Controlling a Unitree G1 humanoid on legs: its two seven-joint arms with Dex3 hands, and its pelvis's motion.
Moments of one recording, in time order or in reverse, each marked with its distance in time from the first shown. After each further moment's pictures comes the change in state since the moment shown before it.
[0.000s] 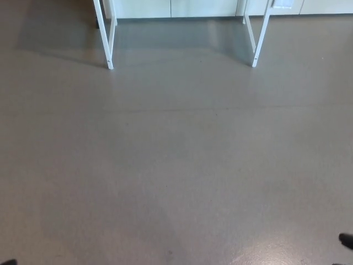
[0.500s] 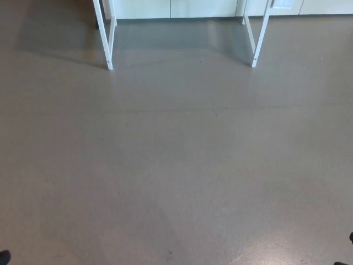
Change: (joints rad) left_arm 0.049 -0.019 0.080 -0.064 -0.156 0.001 -0.163; right_arm 0.070 0.042 -0.088 -0.100 0.167 0.082 0.102
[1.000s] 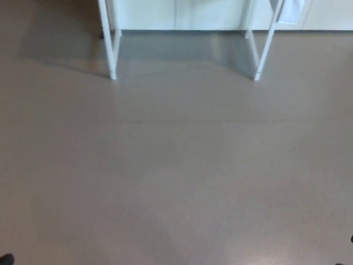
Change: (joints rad) left_arm 0.013 -0.005 -0.004 0.002 -0.030 0.003 -0.034; right_arm 0.015 0.004 -0.006 -0.014 0.028 0.015 0.015
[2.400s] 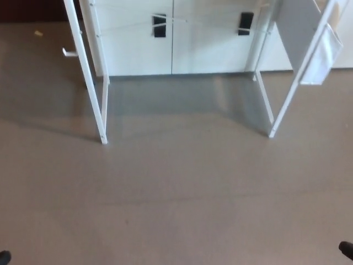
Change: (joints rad) left_arm 0.009 0.032 -0.003 0.010 -0.013 -0.013 -0.021; right_arm 0.005 -0.001 0.025 0.039 0.010 -0.002 0.030
